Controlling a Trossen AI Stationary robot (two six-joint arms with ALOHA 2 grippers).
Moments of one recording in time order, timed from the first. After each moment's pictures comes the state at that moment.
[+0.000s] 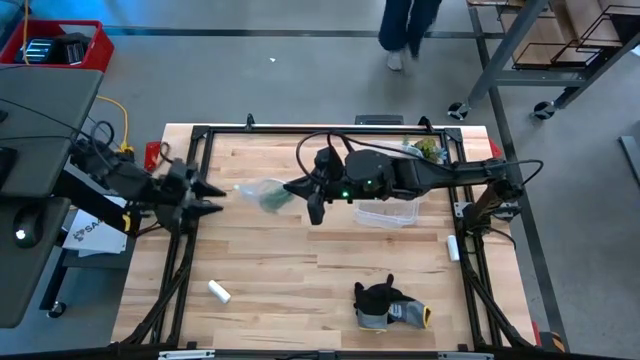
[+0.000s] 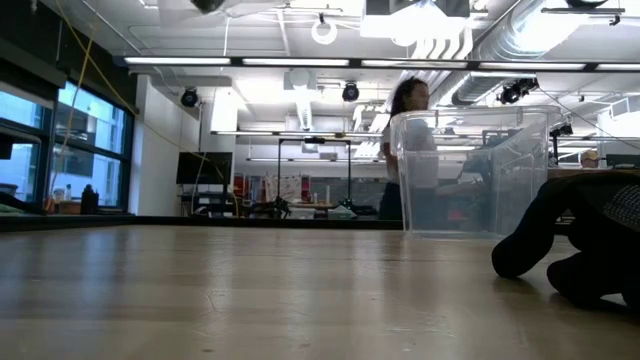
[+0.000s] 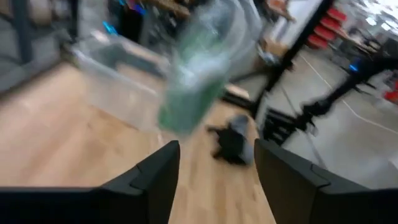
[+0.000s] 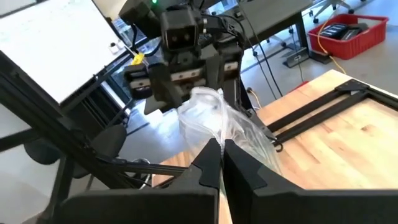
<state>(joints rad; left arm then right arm) -0.56 0.54 0.95 -0.72 -0.52 -0.54 0.12 1.74 1.81 -0.27 0.18 0.52</state>
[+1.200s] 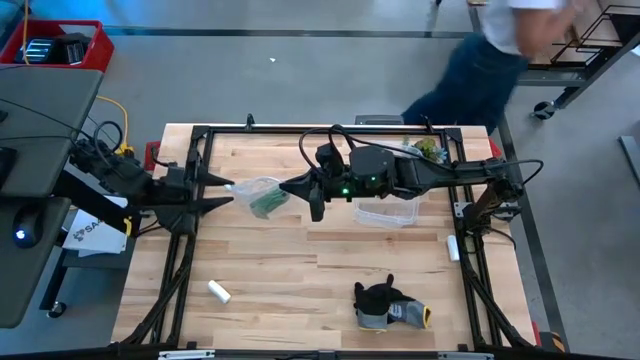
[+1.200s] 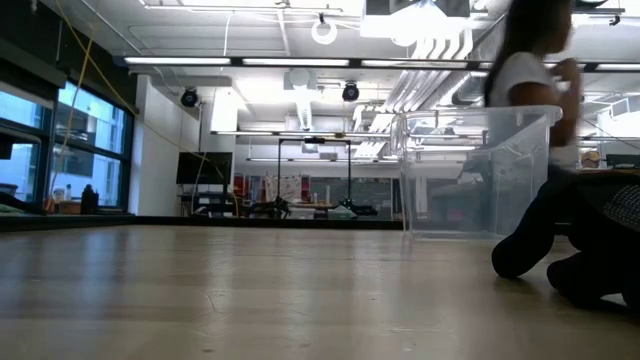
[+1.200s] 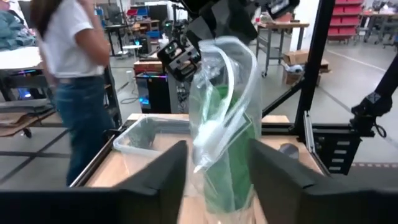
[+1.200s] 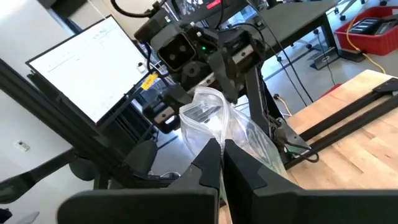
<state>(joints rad) -0.56 0.63 0.95 -0.42 -0.67 -0.03 0.11 1.74 1.81 -0.17 0.12 0.61</state>
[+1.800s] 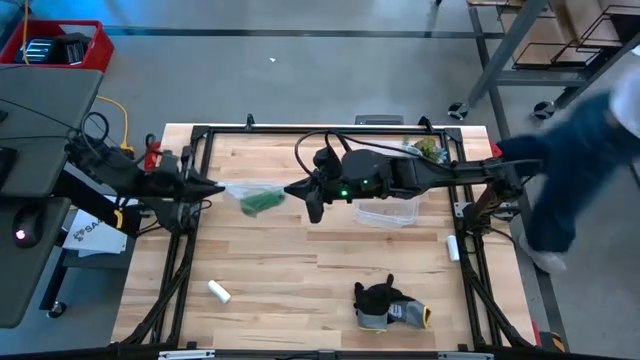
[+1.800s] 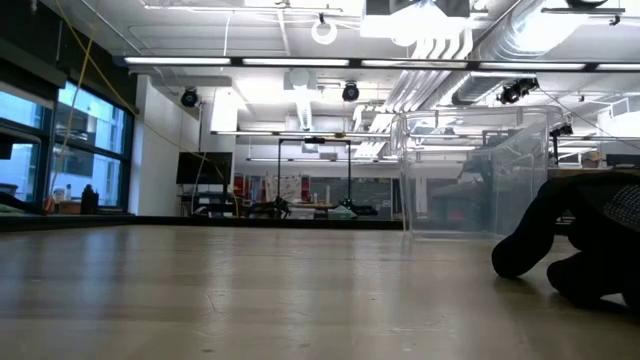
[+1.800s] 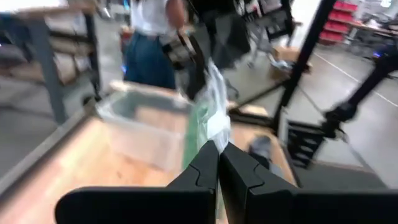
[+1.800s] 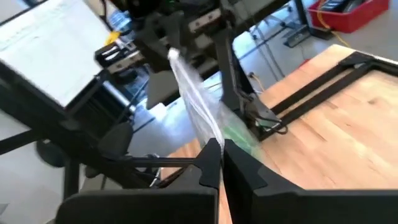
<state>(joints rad) -0.56 0.61 1.08 -0.66 -0.61 -0.27 0.11 1.74 1.81 -0.31 0.14 0.63</state>
